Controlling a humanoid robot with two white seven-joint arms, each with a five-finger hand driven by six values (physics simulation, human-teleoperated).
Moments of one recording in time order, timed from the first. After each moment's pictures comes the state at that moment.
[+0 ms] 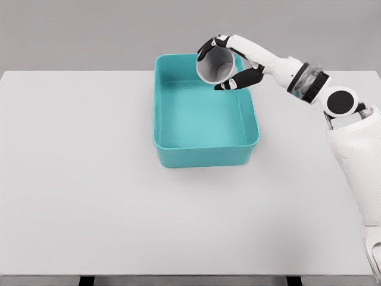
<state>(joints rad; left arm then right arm) 0.06 0.00 -0.10 -0.12 0.06 -0.04 -0.02 -0.70 -0.32 0.35 -1.31 0.09 -0.31 0.61</state>
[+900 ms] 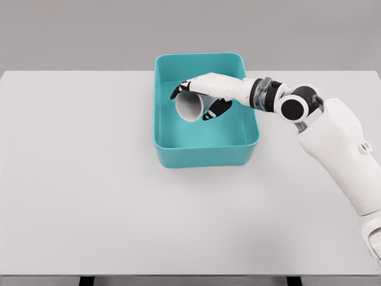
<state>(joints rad) 0.06 0.00 -0.10 -0.12 0.06 -0.04 -0.02 -0.81 -0.33 0.66 -1.25 0.38 -0.30 0.61</state>
